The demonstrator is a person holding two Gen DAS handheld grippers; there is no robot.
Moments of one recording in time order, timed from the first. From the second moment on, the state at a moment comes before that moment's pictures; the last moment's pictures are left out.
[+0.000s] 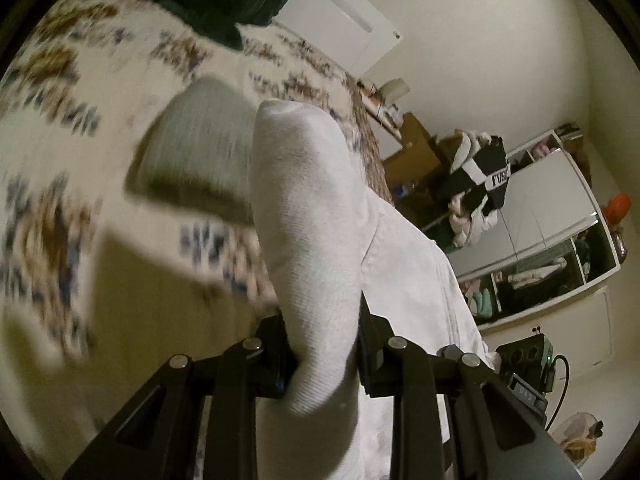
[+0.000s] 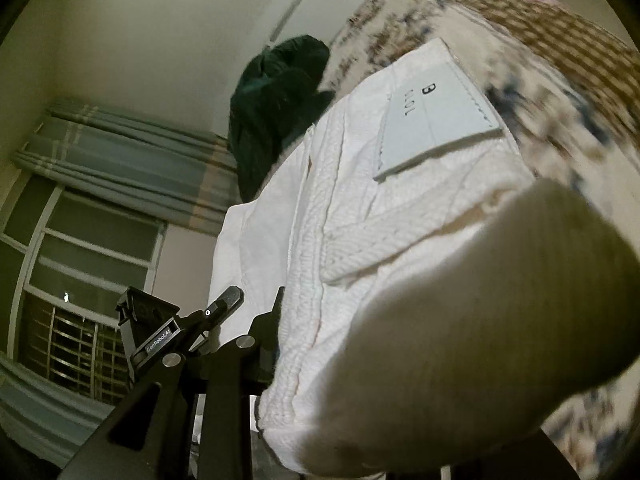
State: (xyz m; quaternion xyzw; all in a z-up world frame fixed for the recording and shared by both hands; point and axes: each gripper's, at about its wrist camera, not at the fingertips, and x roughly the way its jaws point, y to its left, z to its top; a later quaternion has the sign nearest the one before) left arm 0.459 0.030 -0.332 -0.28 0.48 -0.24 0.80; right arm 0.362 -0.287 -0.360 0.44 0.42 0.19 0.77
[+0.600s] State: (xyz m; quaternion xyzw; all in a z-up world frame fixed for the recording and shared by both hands) left arm 0.751 0.101 -0.476 -0.25 0.53 -0.21 0.78; right arm 0.674 -0.221 -0.525 0.45 0.45 0.18 0.75
